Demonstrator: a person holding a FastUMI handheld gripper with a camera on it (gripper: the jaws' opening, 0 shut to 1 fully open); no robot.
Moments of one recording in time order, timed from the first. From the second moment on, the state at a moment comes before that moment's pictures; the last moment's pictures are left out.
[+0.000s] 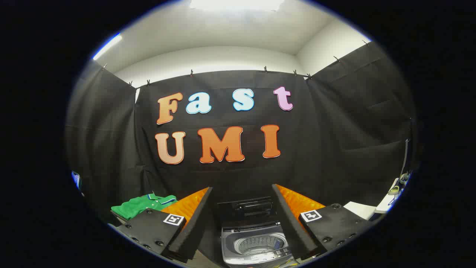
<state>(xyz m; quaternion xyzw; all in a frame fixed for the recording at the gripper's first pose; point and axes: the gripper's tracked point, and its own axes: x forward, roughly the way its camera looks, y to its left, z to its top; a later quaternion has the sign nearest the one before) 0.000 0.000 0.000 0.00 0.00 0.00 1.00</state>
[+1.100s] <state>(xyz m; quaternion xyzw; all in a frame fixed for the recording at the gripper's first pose) 0.009 0.006 -0.005 0.03 0.01 0.01 1.00</state>
